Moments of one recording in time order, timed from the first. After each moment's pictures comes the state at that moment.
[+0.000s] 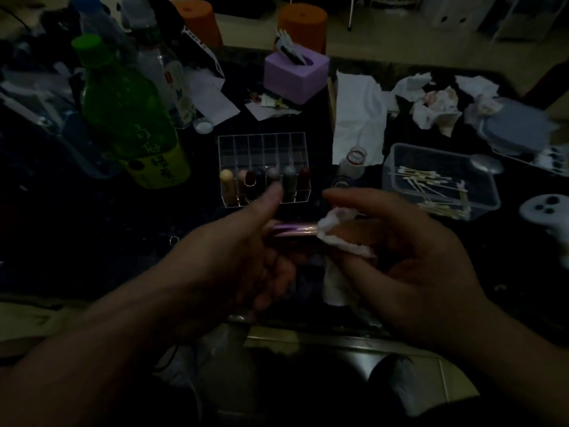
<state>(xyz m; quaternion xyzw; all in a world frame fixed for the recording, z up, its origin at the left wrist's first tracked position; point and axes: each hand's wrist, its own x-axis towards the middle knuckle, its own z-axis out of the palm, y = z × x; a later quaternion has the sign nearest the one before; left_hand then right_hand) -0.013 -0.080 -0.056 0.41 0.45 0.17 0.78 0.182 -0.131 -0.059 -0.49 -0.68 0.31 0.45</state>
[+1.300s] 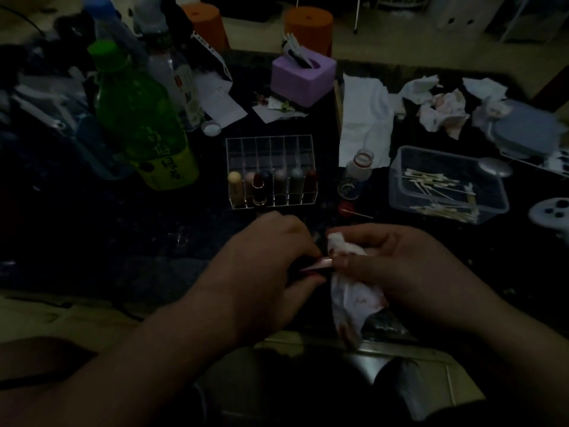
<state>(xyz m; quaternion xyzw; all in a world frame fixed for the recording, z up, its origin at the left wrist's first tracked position) -0.008 -0.086 -0.088 0.88 0.38 0.19 0.20 0.184 -0.122 -0.057 -0.57 -0.36 0.63 0.38</state>
